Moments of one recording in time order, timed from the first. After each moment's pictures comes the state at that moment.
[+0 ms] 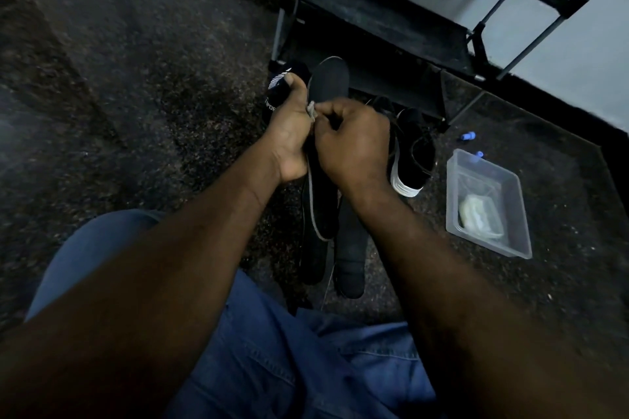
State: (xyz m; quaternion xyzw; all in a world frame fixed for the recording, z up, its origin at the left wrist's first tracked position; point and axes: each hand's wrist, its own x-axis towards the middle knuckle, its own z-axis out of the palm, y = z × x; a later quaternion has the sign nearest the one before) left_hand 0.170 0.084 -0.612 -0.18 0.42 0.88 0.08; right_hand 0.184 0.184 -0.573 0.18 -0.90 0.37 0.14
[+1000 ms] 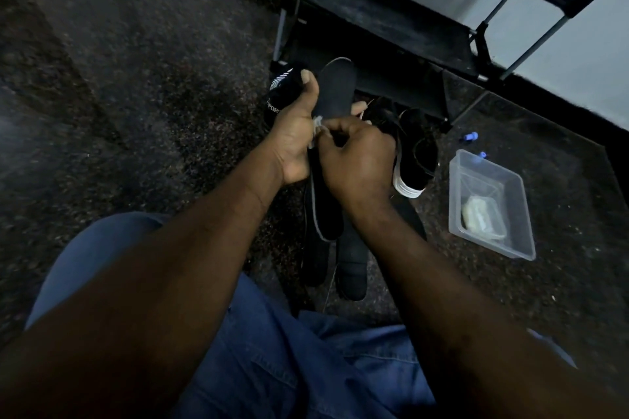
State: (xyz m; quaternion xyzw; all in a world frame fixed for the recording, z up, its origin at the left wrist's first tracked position) left_hand 0.169 0.084 -0.617 -0.11 0.42 0.90 0.07; right_hand 0.193 0.193 -0.587 0.15 -0.91 0.36 0.15
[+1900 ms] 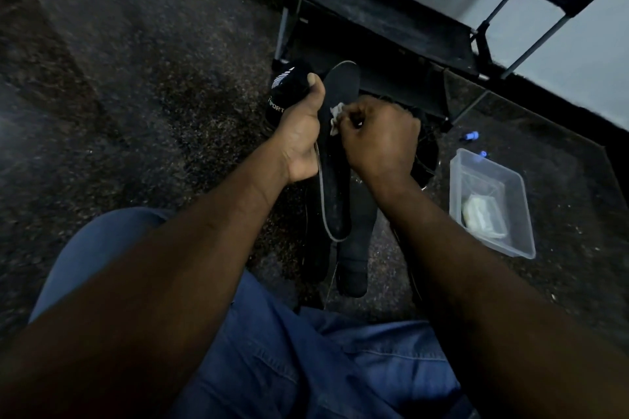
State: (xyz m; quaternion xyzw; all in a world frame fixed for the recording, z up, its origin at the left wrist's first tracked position) left_hand 0.172 0.092 -0.613 -0.13 0.39 0.91 0.08; right_hand 0.159 0.208 -0.579 0.18 -0.94 0.22 0.19
